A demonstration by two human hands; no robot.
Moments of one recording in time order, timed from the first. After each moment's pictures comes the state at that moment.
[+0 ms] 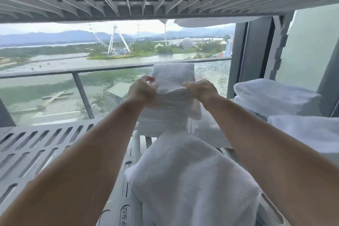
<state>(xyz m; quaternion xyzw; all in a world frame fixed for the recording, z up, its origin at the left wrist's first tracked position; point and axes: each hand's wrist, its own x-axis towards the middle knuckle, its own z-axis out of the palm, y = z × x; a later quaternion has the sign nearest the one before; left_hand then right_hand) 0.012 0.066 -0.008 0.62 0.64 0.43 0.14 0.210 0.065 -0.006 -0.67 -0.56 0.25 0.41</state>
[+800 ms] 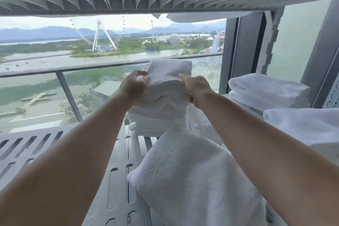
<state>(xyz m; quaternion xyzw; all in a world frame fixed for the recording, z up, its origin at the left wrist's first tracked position) -0.017 0.087 -0.009 0.64 0.57 0.47 0.21 0.186 0.074 -0.010 -0.61 -0.47 0.36 0.52</state>
